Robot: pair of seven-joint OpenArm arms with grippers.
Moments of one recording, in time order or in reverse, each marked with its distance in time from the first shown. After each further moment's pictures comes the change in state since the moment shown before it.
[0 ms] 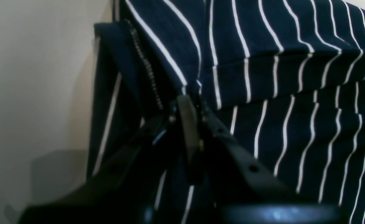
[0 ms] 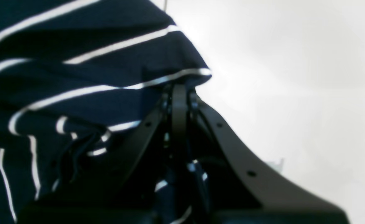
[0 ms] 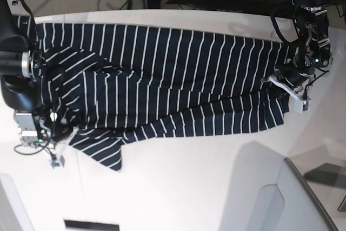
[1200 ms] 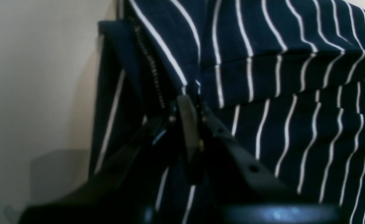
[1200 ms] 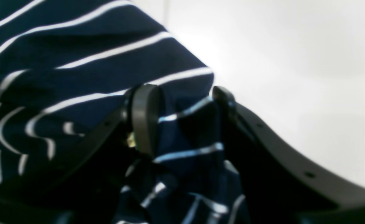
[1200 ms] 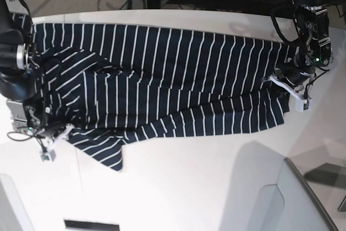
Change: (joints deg) left arm 0.3 0.0 -0.5 0.0 0.0 0.0 0.0; right arm -3.0 2.6 1.0 -1.7 9.7 4.0 8.9
